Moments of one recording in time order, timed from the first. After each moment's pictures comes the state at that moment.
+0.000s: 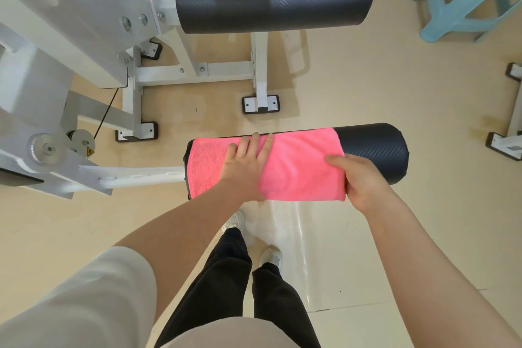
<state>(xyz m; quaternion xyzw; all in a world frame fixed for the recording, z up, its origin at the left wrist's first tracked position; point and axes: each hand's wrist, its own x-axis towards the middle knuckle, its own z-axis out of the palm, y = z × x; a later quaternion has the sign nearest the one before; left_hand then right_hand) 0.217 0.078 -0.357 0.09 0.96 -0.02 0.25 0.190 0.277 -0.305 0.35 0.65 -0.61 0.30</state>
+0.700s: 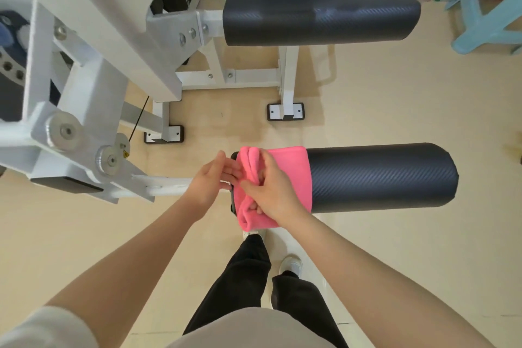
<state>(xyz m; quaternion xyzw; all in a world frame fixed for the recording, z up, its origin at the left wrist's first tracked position) 0.244 -0.057 -0.338 -0.29 0.69 0.63 0.20 0.220 0.083 -0.311 0.02 0.78 -0.51 0.37</state>
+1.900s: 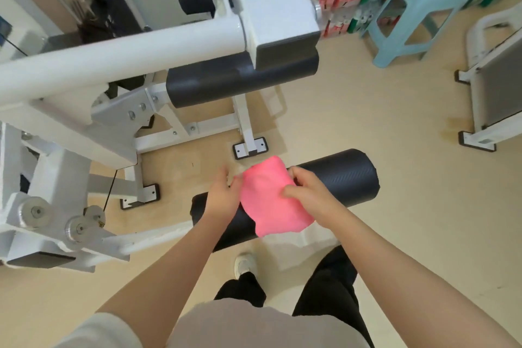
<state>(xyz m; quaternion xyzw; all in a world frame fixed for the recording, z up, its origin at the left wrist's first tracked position) 0.200 0.049 -0.280 -0.24 0.80 0.53 0.17 0.195 0.224 -0.248 0.08 0.74 -0.60 0.30</state>
